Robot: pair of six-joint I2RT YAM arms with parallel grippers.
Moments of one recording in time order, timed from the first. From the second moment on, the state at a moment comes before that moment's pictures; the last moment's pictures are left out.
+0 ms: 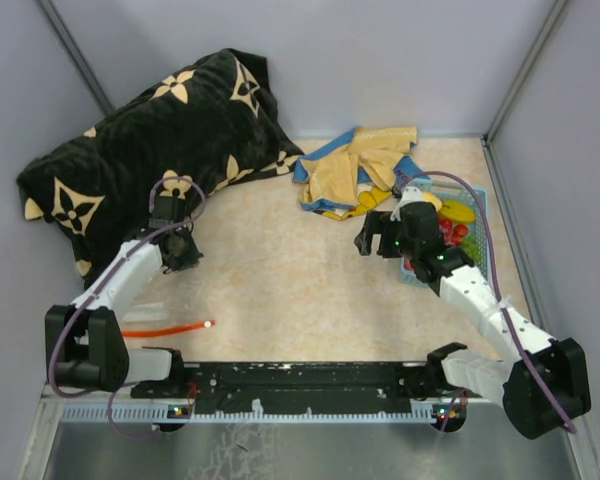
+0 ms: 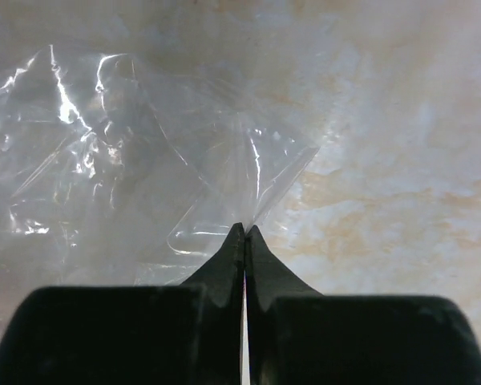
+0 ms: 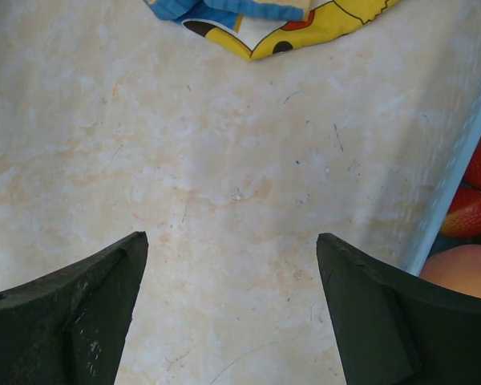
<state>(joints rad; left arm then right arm) -0.12 1.33 0.85 -0.62 -0.17 -0.49 0.38 1.07 0.73 -0.24 -0.06 0.37</state>
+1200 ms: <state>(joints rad) -0.17 1.10 0.92 -0.22 0.24 -1.13 0.79 1.28 0.47 0.77 -0.18 0.48</state>
